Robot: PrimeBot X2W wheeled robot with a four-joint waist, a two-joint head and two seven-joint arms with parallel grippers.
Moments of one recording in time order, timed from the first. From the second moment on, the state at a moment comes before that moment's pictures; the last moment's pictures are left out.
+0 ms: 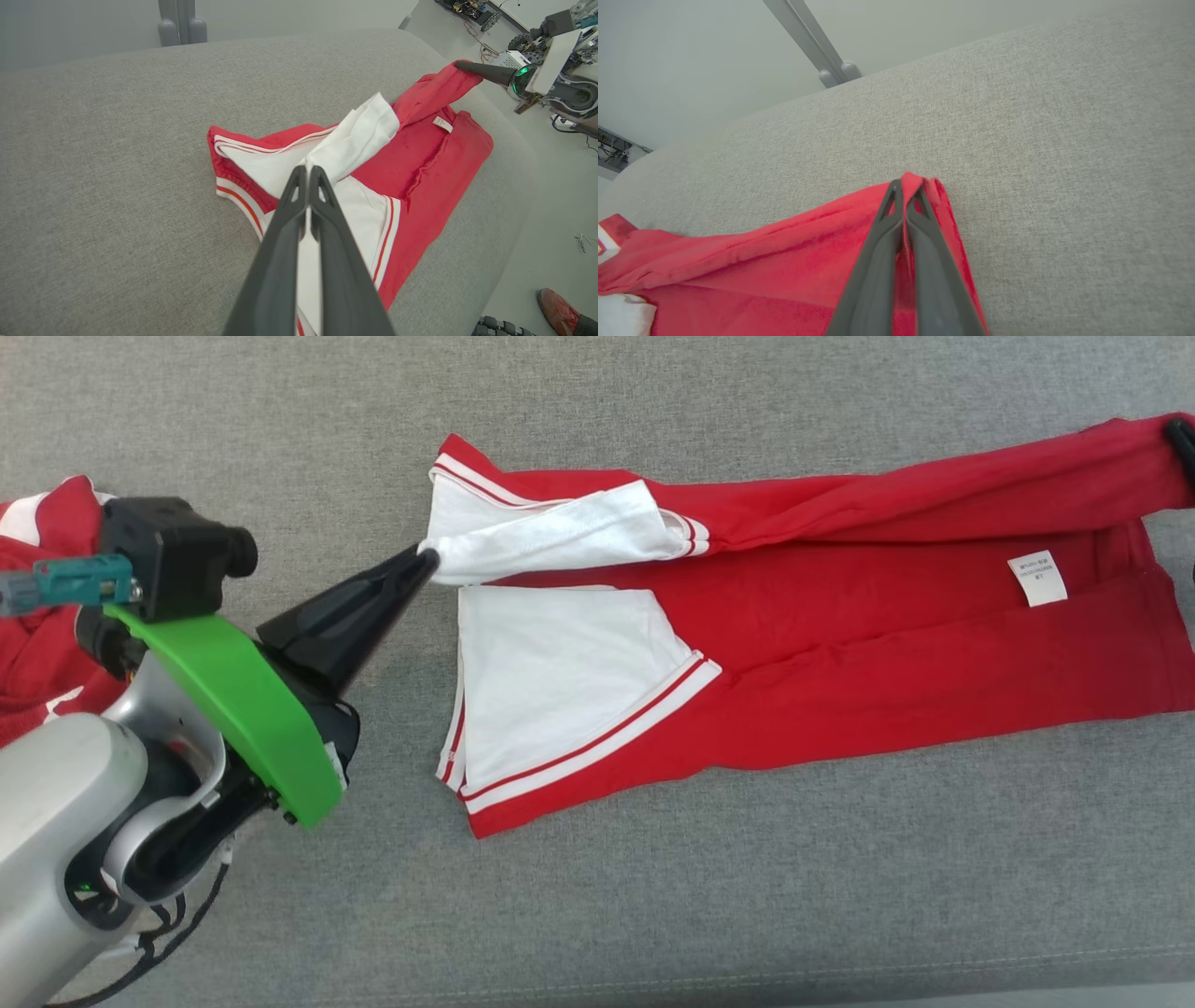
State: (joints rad) left arm -0.92 0.88 -1.05 -0.23 -1.28 0.06 0.07; right arm -0.64 -0.74 0.28 0.35 1.10 0.13 0.15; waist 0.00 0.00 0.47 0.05
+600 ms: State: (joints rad) left arm -0.74 0.86 -1.12 -0.25 -1.33 0.11 0.01; right arm -0.56 -0.73 0.33 0.45 1.14 0.13 0.06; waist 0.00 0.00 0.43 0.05
